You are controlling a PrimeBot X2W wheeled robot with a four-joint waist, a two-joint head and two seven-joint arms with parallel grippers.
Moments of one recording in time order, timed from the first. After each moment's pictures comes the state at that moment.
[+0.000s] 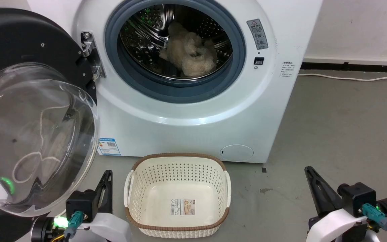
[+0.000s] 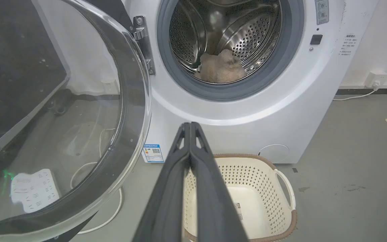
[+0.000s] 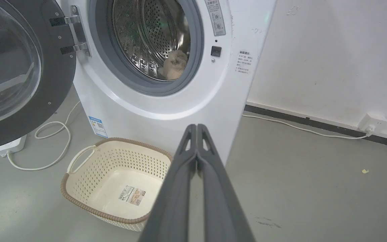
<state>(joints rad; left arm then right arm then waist) 0.01 0.05 0.00 0.00 0.00 0.00 0.00 0.00 -0.05 0.00 0.01 -0.01 0.13 0.00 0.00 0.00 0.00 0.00</state>
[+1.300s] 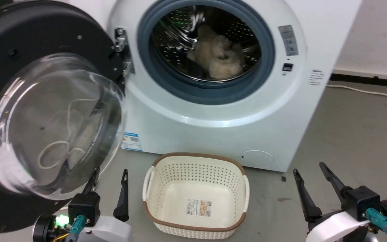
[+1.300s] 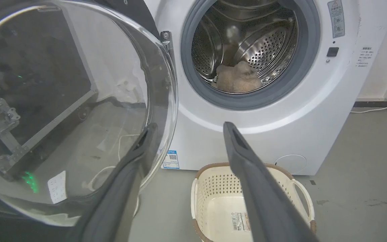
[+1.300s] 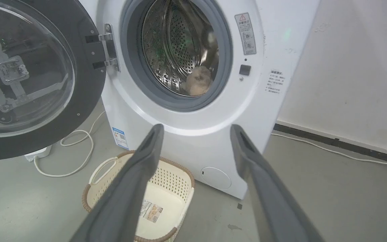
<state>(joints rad) 0.02 0.07 -0.03 0.00 0.00 0.00 -0.06 0.01 -0.05 0.00 0.01 0.02 0.13 -0.06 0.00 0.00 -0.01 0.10</state>
